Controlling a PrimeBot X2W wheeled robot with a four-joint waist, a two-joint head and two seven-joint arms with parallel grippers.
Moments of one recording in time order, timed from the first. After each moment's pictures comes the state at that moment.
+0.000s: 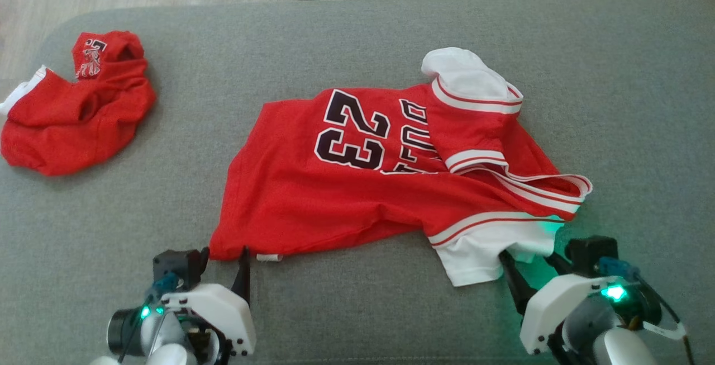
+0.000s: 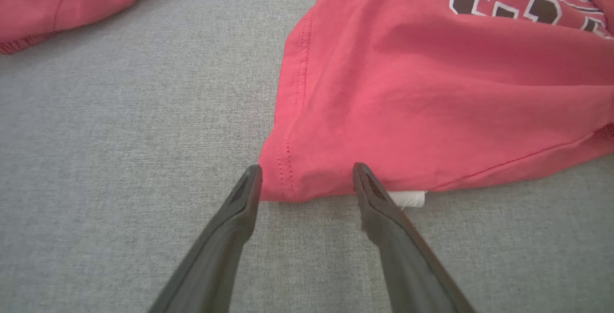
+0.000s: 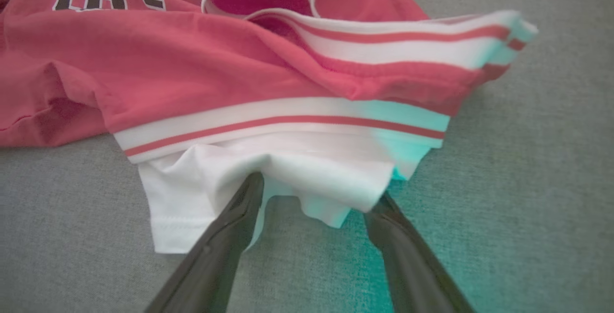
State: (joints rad) left arm -0.01 0.06 -0.18 0.29 -0.16 0.06 0.06; right arm 0.00 -0.08 0.11 0.24 0.16 0.12 0.26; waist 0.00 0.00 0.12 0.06
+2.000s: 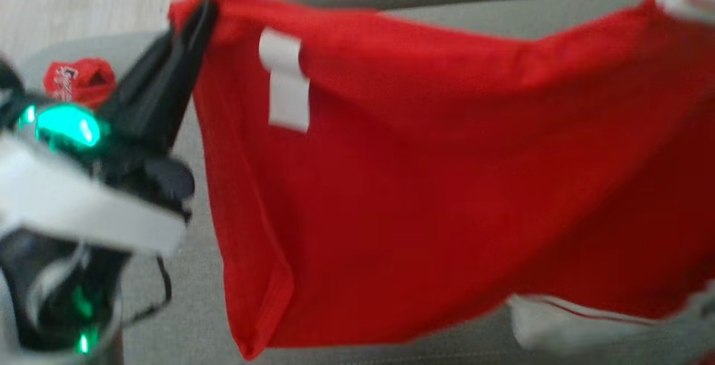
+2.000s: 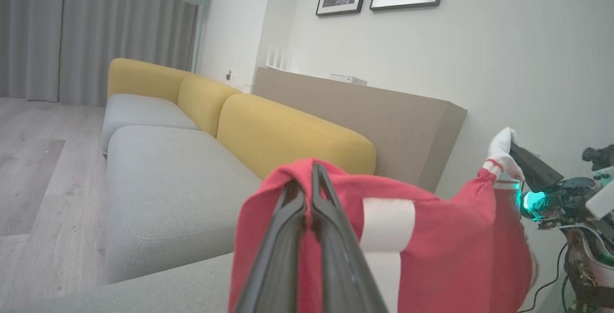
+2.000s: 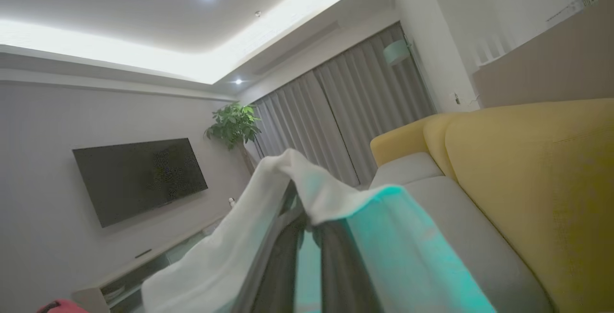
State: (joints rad) left arm -0.30 0.14 -0.09 -0.66 -0.71 0.01 0.57; right arm -0.44 -0.07 -0.39 -0.57 0.83 0.12 0.74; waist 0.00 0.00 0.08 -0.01
